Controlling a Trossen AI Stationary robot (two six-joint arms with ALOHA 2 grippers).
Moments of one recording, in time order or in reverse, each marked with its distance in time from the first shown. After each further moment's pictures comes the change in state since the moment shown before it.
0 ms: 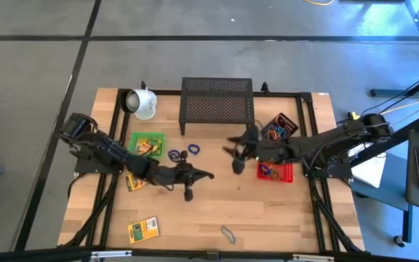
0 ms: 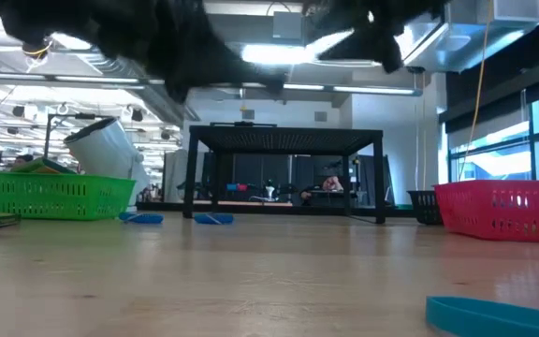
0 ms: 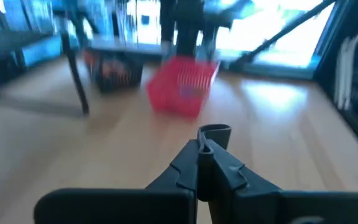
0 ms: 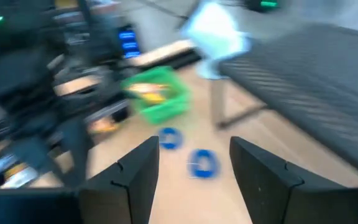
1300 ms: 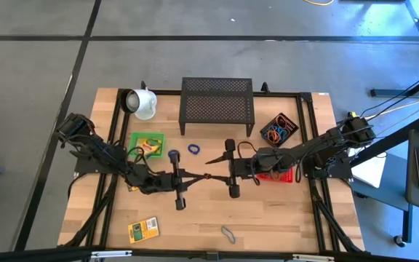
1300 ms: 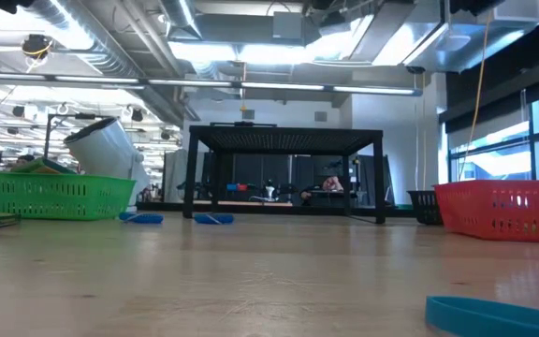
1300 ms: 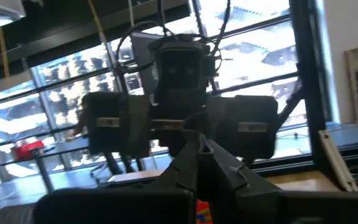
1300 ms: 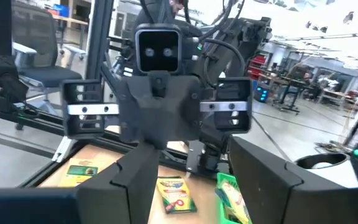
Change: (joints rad) left arm -0.149 -0.031 0.002 0.549 -0.121 0.634; right arm 0.057 0.232 0.000 0.703 -0.401 -0.688
